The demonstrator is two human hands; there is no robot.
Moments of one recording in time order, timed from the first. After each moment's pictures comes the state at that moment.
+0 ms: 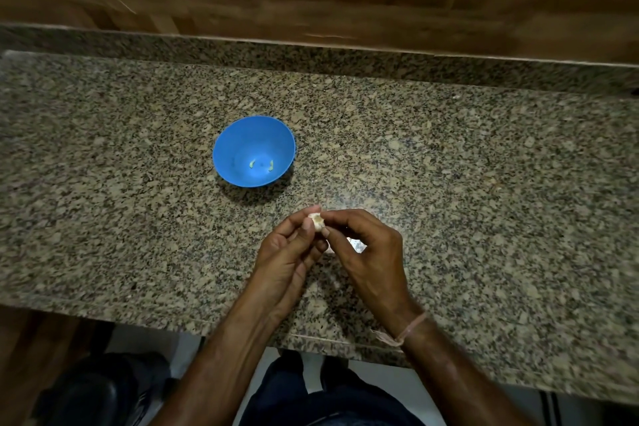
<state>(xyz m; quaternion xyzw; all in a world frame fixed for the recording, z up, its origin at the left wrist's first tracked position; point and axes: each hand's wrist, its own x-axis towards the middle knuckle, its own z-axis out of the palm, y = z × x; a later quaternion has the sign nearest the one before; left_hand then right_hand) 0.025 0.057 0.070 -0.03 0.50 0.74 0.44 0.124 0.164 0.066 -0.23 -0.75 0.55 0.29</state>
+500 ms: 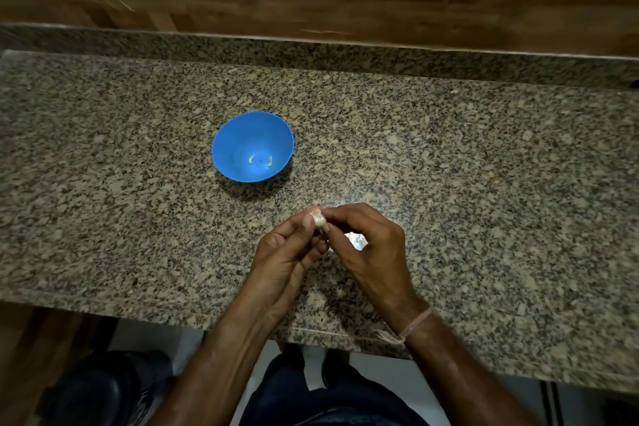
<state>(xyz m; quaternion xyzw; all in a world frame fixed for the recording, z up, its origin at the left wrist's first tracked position) 0.031 0.051 0.079 -0.05 0.51 0.73 0.45 0.130 0.165 0.068 -0.19 -0.79 0.49 0.30</state>
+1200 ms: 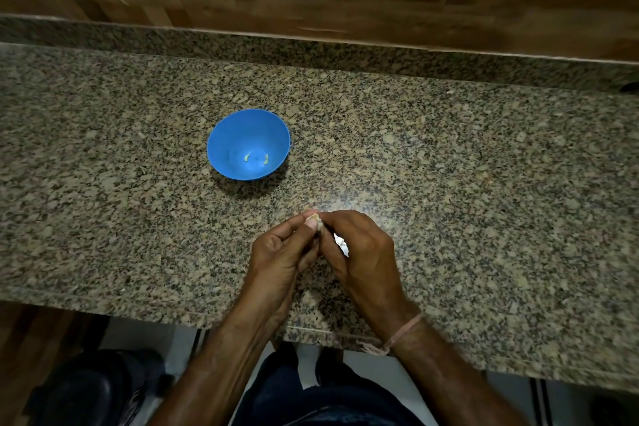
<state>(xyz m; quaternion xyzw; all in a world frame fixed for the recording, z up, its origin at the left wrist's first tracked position) 0.043 0.053 0.087 -0.05 0.56 0.71 0.41 0.132 0.155 0.060 -0.20 -0.87 0.36 0.27</state>
